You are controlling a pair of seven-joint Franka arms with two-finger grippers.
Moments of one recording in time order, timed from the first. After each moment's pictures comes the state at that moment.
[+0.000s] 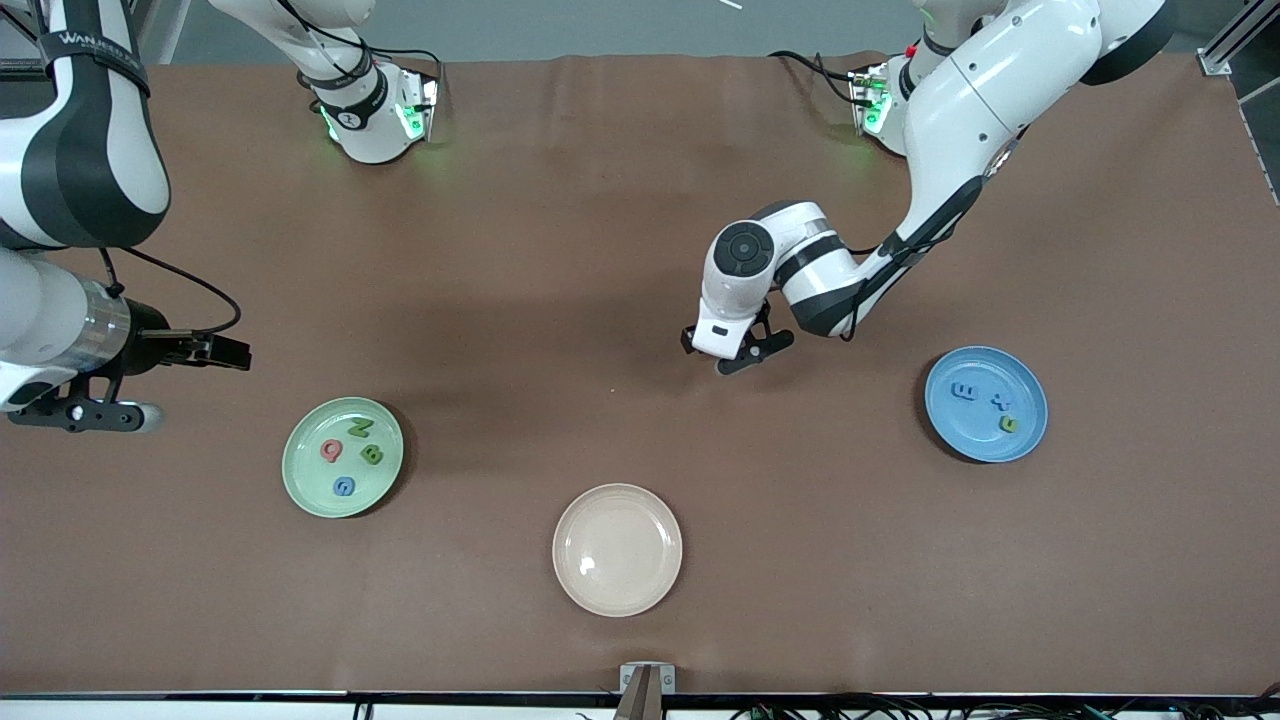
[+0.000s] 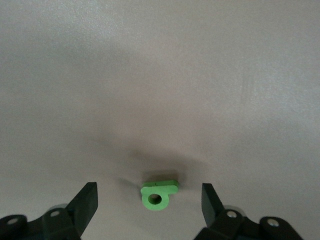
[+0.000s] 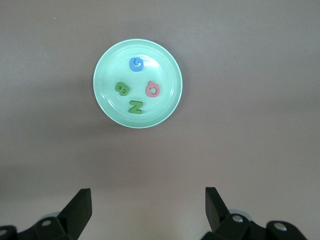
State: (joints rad) left arm 0.00 0.73 -0.76 -1.92 0.62 2.32 -1.54; right arm -0.12 0.28 0.18 -1.47 -0.08 1.58 0.13
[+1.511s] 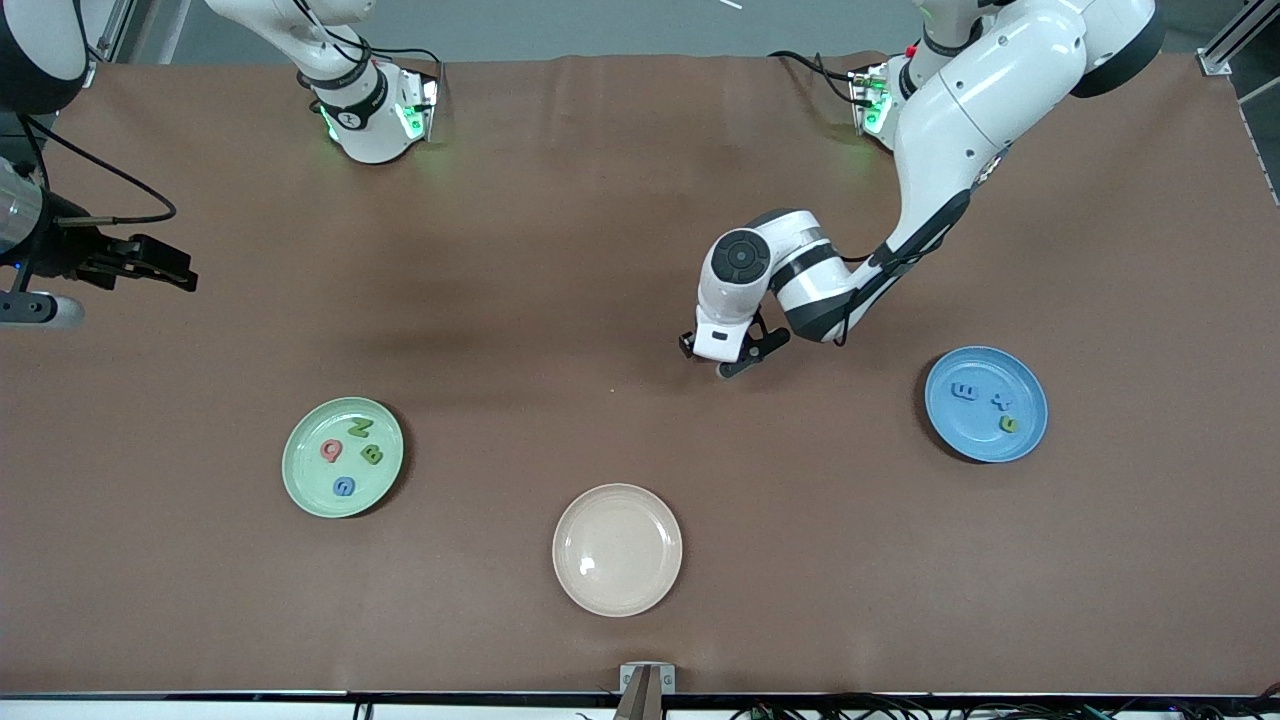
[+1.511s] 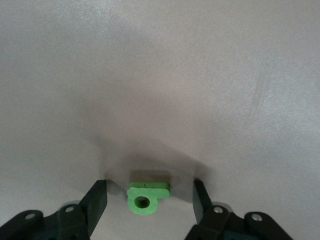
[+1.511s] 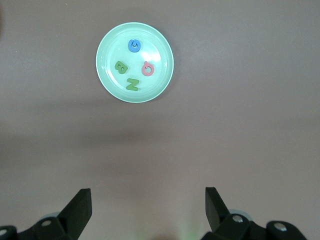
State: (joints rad) left arm -0.03 0.77 -0.73 -1.91 0.62 2.36 -1.65; right arm -0.04 0.02 0.02 -1.64 0.00 1.55 0.01
